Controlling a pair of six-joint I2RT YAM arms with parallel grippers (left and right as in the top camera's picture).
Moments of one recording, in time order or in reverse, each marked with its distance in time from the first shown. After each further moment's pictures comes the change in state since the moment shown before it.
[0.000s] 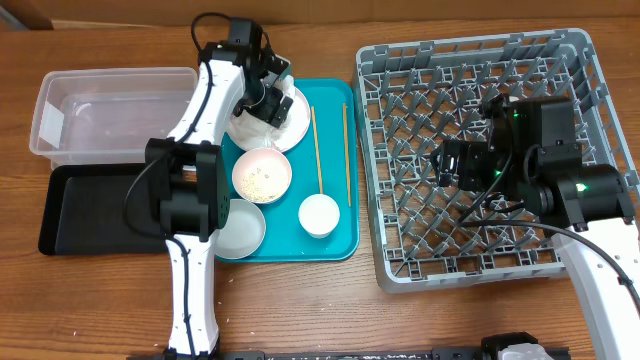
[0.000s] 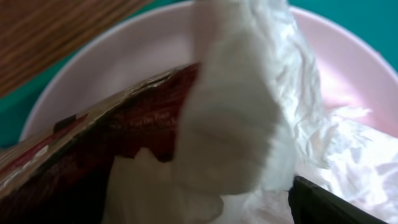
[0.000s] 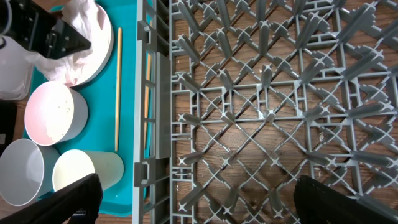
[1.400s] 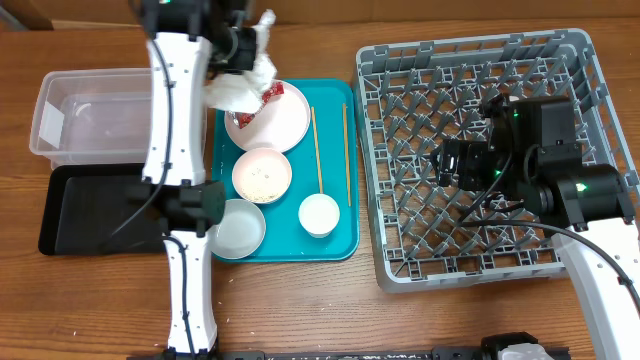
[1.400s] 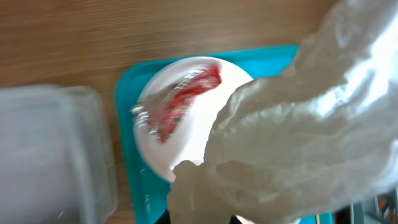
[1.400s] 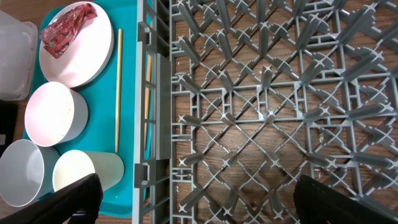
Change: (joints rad) left arm 0.060 0.042 0.871 -0.687 0.026 -0.383; right arm 0.000 0.000 0.000 0.004 0.000 0.000
